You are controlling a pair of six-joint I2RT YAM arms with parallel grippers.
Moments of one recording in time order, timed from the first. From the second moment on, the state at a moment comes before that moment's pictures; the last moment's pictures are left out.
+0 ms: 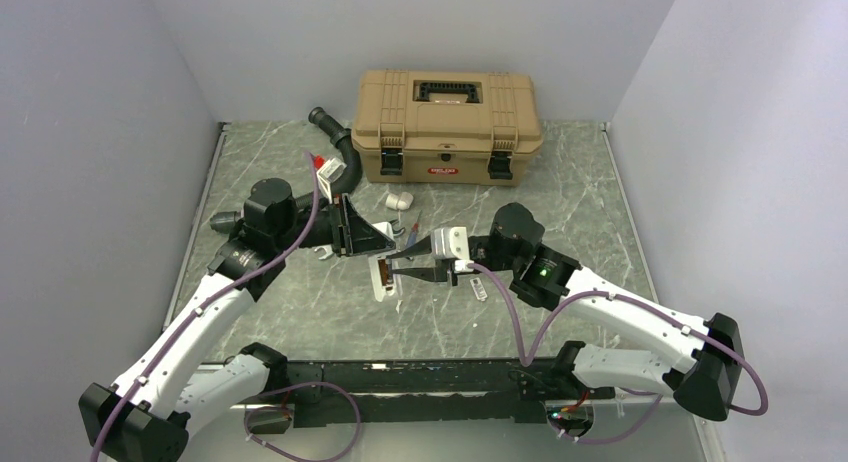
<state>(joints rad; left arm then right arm) -0.44 0.92 0.87 -0.16 0.86 -0.83 0.95 1.07 0.87 0.23 -0.74 -0.40</state>
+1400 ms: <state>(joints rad) -0.45 0.92 0.88 -0.16 0.87 -0.83 0.94 1.09 0.86 0.23 -0.74 -0.44</state>
